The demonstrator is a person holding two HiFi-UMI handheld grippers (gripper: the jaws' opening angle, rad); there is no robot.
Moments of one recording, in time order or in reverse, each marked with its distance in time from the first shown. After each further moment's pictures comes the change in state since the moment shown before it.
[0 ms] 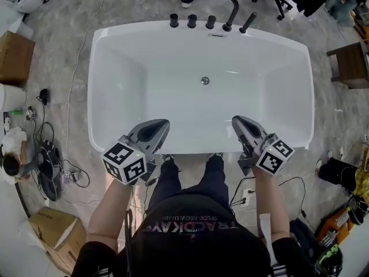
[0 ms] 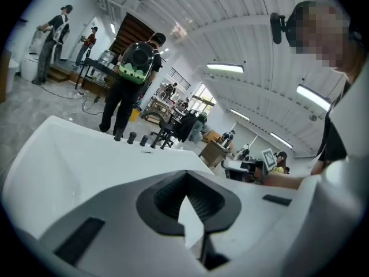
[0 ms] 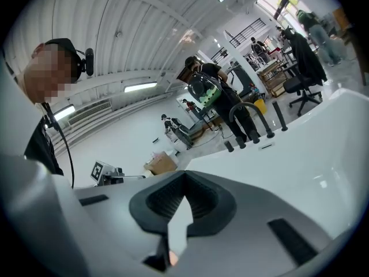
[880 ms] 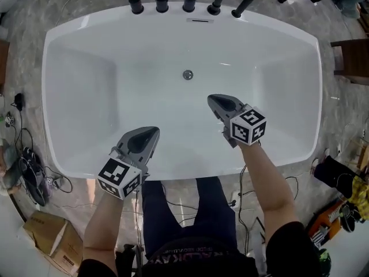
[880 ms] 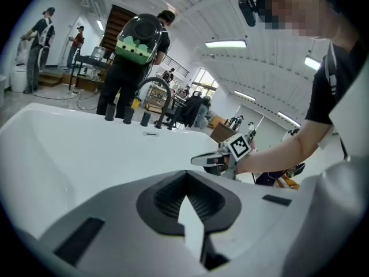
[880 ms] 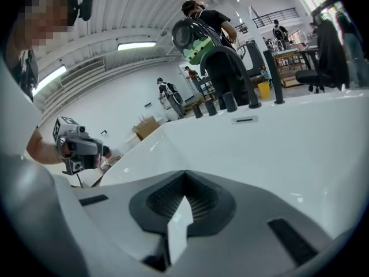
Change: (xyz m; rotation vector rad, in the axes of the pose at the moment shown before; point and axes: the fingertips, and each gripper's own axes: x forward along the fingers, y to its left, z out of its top) left arm 0.142 0.057 -0.072 0.131 0.112 0.071; right arm 0.108 -0.234 -0.079 -0.202 0.307 -0.051
